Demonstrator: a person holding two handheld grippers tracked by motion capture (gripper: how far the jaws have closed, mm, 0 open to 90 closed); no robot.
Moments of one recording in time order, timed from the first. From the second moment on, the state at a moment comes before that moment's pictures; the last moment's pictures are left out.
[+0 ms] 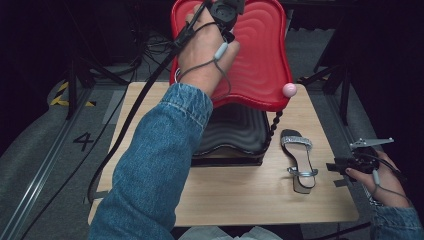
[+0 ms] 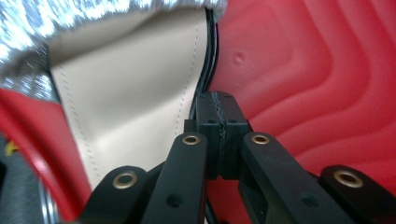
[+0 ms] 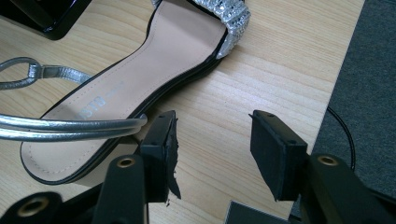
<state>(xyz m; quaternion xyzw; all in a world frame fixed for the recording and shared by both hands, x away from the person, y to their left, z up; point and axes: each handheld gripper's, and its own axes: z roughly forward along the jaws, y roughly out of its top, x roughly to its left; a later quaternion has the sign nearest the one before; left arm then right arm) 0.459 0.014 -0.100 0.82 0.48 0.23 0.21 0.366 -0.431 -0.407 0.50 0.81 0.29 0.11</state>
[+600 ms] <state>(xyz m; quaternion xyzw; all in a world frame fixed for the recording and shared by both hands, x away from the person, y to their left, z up) 0.444 0.034 -0.086 0.81 0.47 0.23 0.27 0.367 -0.429 -0.408 0.50 0.81 0.29 0.11</state>
